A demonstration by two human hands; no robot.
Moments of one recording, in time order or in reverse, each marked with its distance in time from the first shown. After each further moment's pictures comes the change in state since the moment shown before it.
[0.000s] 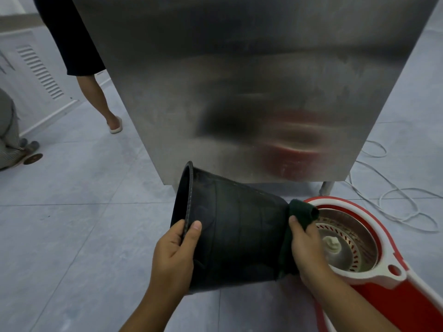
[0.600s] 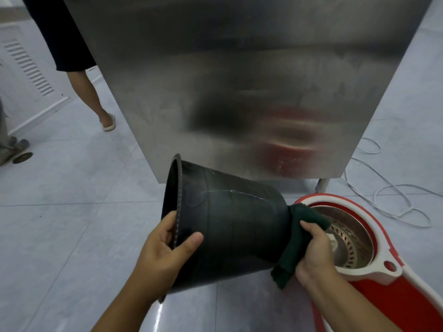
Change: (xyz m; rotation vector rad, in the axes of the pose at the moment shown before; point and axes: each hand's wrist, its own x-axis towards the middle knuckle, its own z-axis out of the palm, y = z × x) left_hand 0.008 0.003 -0.022 -0.042 -0.252 0.068; right_hand -0.011 -0.009 -0.006 0.707 0.107 0.254
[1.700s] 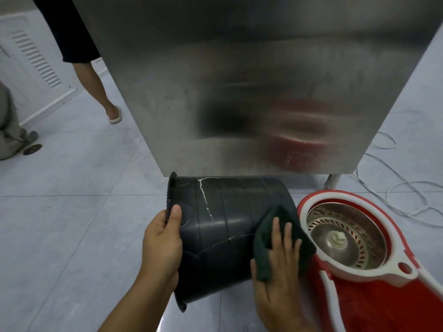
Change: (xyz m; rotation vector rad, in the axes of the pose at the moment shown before) left_hand 0.026 -0.021 0.010 -0.102 0.456 -0.265; right_hand -0.004 0.098 -0.028 -1.253 -0.400 -1.201
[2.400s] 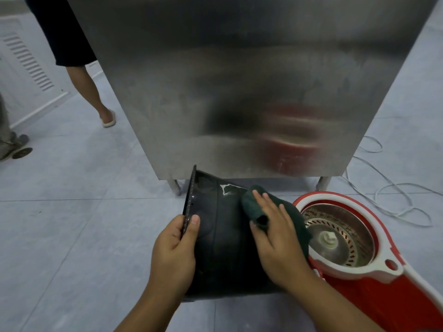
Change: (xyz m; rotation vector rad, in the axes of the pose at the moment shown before) left_hand -0.032 -0.001 0.007 0.188 -0.163 0.210; right_hand 0.066 -0.014 -0.045 0.123 -0.119 0.098
